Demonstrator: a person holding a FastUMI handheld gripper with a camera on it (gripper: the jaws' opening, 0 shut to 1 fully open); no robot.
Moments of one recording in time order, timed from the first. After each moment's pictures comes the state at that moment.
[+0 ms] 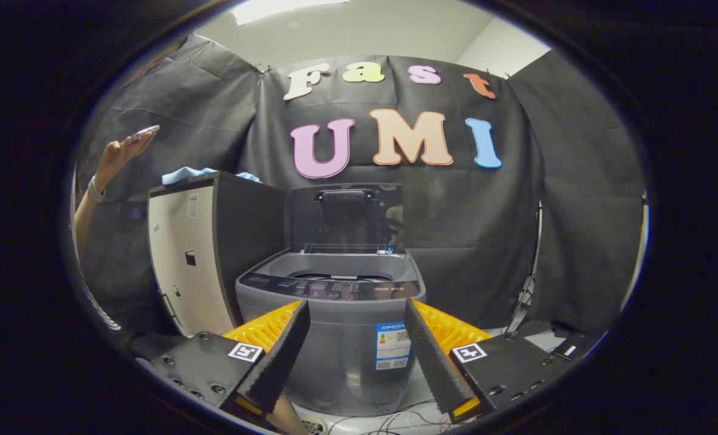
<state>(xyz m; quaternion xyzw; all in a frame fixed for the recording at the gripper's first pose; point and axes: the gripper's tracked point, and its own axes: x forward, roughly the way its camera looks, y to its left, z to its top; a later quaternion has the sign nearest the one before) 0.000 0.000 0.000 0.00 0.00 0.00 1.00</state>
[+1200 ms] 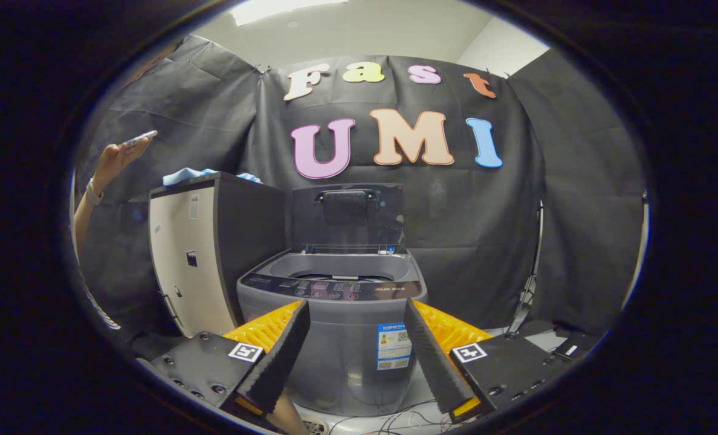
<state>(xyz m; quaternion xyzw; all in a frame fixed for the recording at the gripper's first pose) 0.002 -0.001 0.008 0.00 -0.01 -0.01 1.00</state>
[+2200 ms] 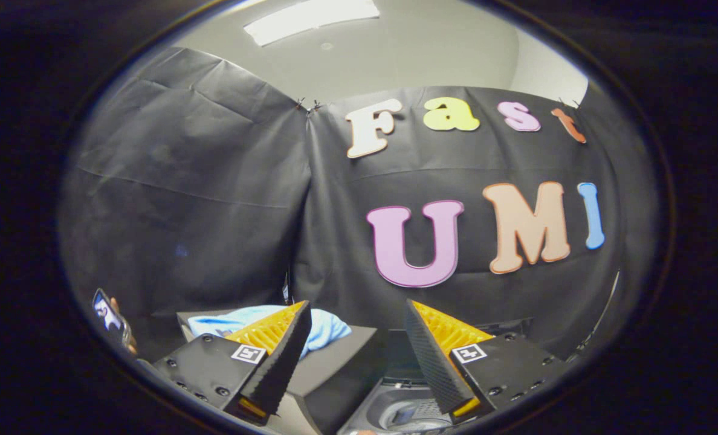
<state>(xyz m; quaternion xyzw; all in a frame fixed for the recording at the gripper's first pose) 0.205 0.269 0.335 0.01 -0.09 0.14 0.99</state>
